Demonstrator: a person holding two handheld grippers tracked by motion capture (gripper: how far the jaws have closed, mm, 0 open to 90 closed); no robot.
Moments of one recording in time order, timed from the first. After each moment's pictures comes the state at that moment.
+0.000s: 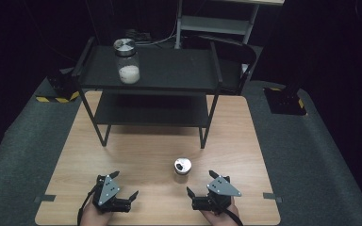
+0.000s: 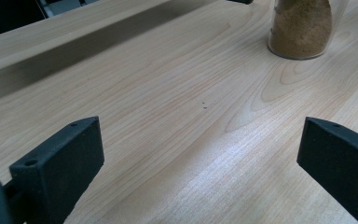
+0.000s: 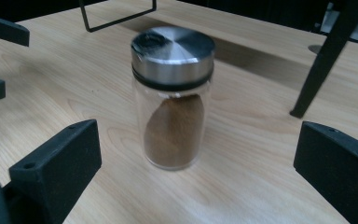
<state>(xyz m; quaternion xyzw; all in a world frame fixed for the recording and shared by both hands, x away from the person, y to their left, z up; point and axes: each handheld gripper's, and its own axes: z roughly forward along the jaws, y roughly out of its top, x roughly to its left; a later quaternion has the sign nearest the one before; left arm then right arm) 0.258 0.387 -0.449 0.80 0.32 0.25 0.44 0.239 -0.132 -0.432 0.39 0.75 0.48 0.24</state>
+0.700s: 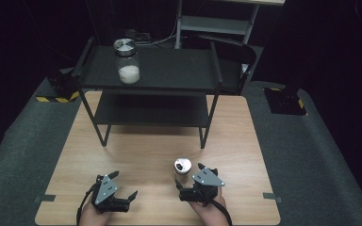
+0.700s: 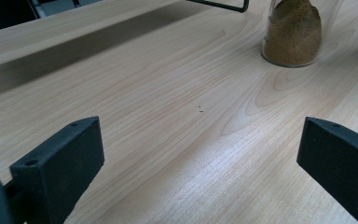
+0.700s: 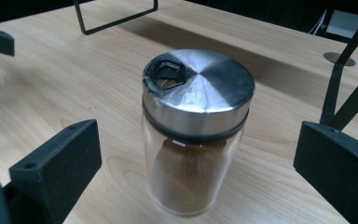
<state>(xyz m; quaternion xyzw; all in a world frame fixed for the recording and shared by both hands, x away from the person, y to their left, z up) 0.261 0.396 -0.451 0.80 0.32 0.24 0.45 0.263 -0.094 -0.431 0.39 0.75 0.47 0.25</state>
